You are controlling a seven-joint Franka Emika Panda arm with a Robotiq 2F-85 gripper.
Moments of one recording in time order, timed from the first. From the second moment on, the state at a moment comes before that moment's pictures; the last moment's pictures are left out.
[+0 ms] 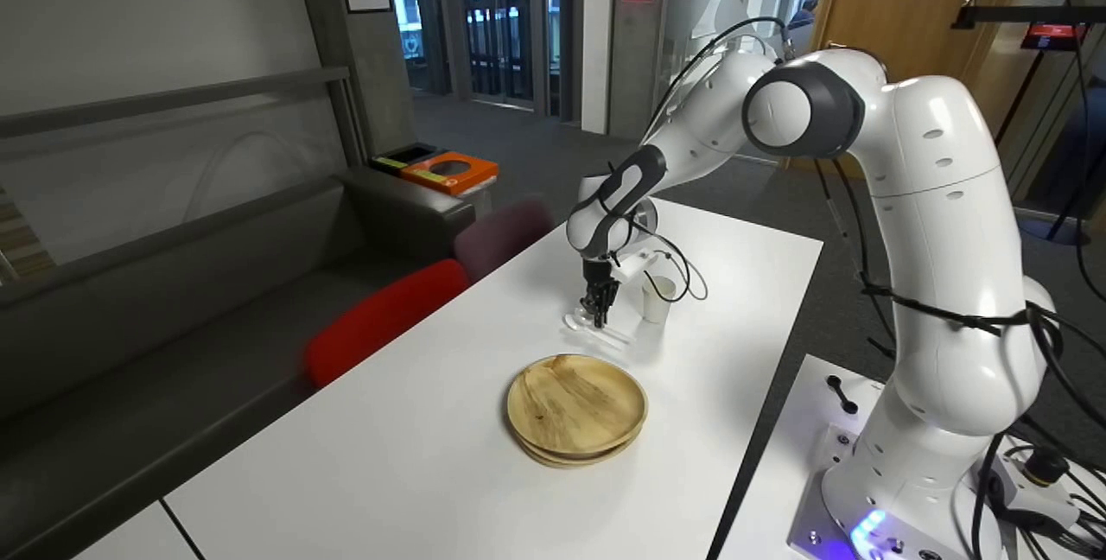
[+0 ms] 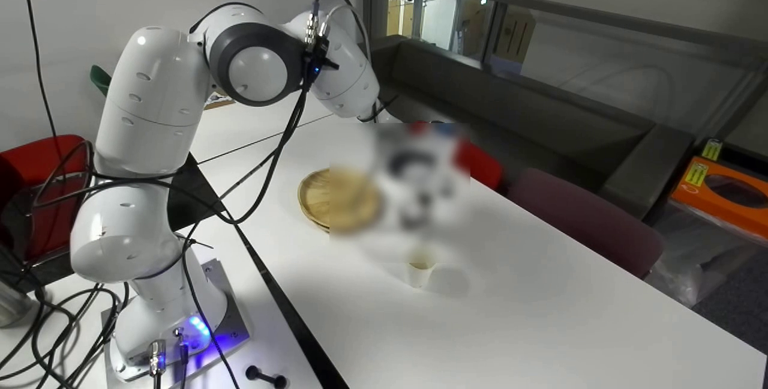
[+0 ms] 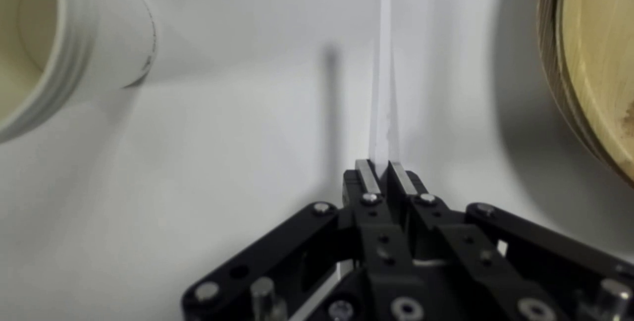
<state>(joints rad) -0.20 0.55 0.00 -1.99 0.12 2.39 -0.32</state>
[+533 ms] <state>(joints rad) -0.19 0.58 0.00 -1.97 0.12 2.39 -0.32</state>
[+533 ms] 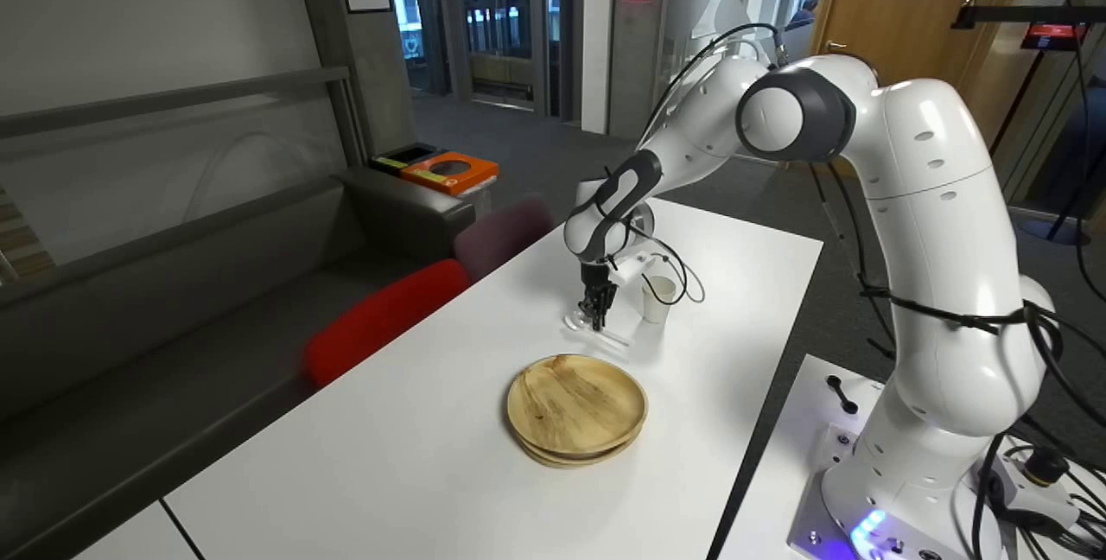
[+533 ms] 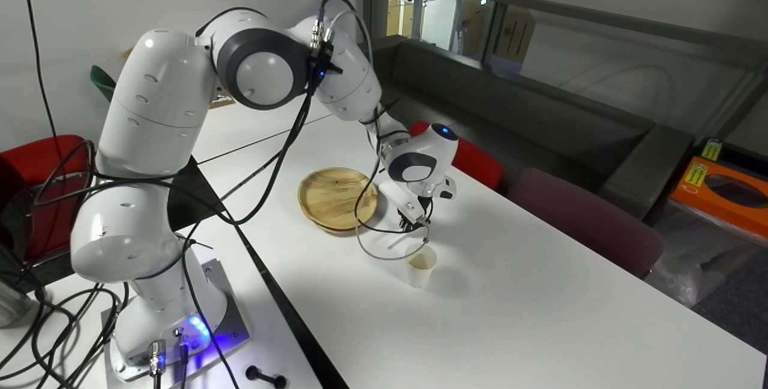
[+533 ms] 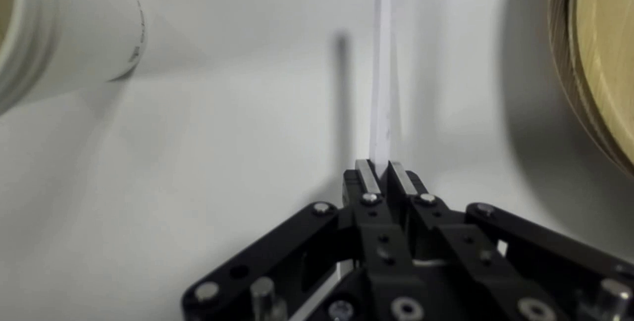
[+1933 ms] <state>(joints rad) -0.17 0.59 0.00 -1.95 0.12 2.39 -0.28</state>
